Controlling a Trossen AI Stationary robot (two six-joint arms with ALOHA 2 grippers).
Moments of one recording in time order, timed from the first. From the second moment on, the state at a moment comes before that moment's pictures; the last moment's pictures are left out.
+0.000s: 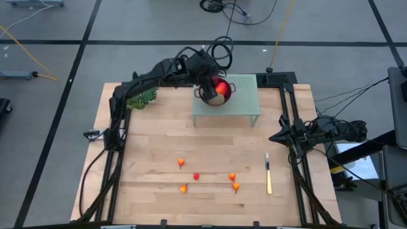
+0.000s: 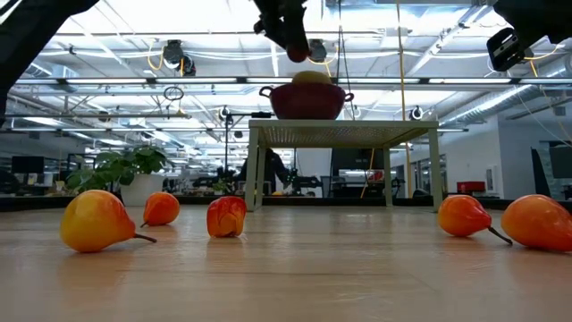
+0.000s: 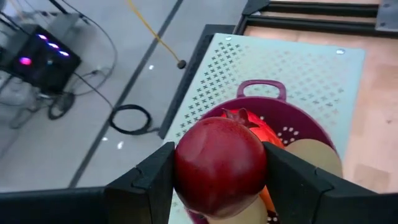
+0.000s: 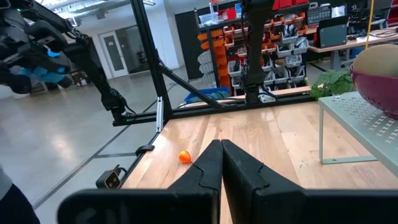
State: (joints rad) left arm 0.31 2.01 2.36 -1.08 -0.27 0.13; right arm 0.18 0.00 0.35 -0.34 -0.03 0.22
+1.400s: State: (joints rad) left arm 0.34 2.08 2.24 -1.02 -0.18 0.19; right arm 0.18 0.00 0.35 -0.34 -0.03 0.22
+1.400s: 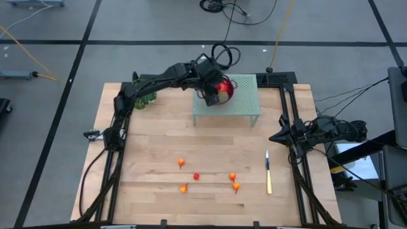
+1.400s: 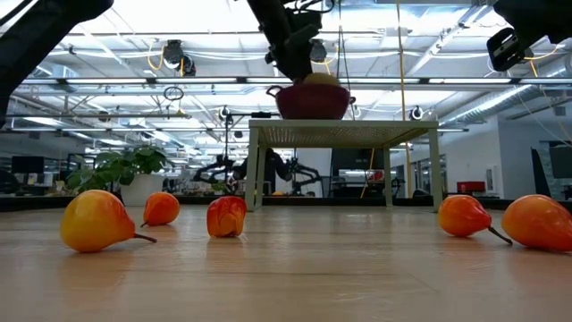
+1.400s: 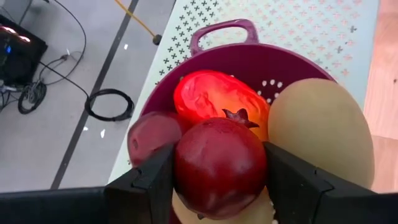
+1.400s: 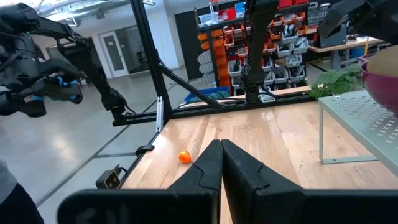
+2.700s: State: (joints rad) left arm 0.34 2.05 2.24 -1.06 -0.24 0.19; right arm 0.18 0.00 0.35 -0.34 -0.03 0.22
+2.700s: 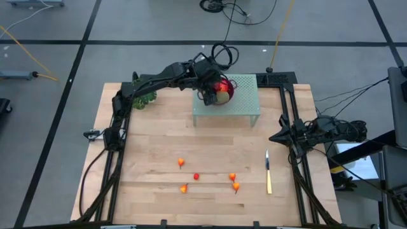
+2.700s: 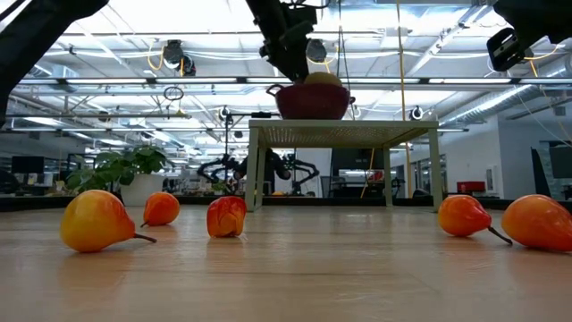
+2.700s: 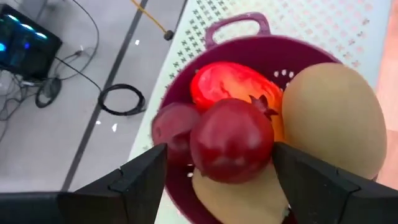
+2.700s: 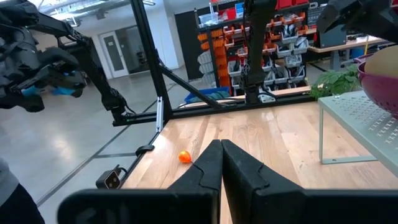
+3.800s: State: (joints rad) left arm 0.08 1.87 2.24 -1.36 -0.25 -0.25; right arm 0.18 0.00 0.35 -0.35 -0.03 0.22
